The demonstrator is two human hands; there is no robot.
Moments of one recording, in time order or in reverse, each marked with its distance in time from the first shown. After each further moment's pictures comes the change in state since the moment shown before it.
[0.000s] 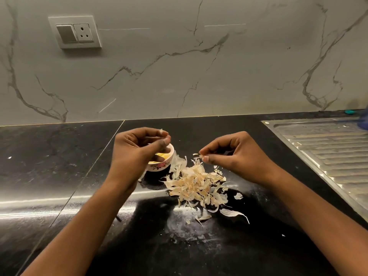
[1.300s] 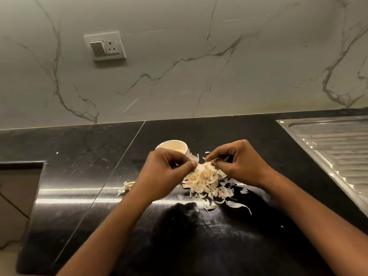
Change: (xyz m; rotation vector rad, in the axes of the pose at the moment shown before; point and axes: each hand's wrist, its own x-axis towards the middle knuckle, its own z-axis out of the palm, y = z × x) left_hand -0.047 0.028 0.013 0.478 -0.211 -0.040; right_hand -0.004 0.007 0.014 -0.143 -0.017 -0.107
